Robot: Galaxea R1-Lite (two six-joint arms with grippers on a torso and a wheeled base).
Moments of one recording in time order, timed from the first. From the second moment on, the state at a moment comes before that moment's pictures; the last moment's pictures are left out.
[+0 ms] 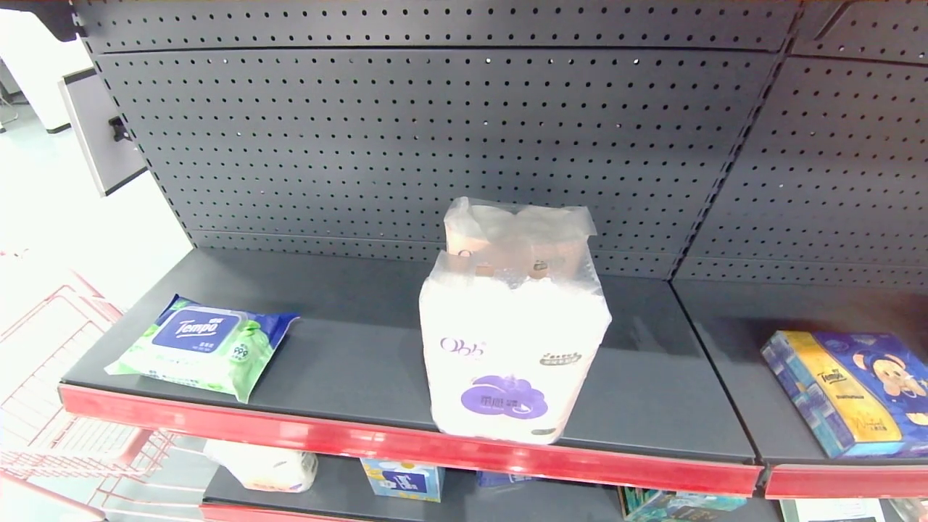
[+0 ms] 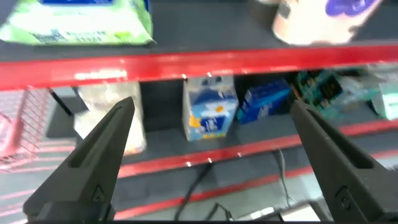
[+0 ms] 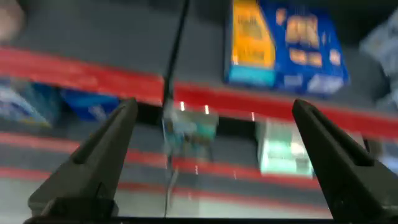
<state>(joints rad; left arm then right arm) -0.06 0.05 -0.14 0.24 -0.24 -0.01 0.12 0.17 -0.20 0.24 -0.14 -0.13</state>
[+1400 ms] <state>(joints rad) -0.08 0.00 0.00 -0.01 -0.07 0.06 -0.04 0.08 0.00 0.01 0.03 -0.05</state>
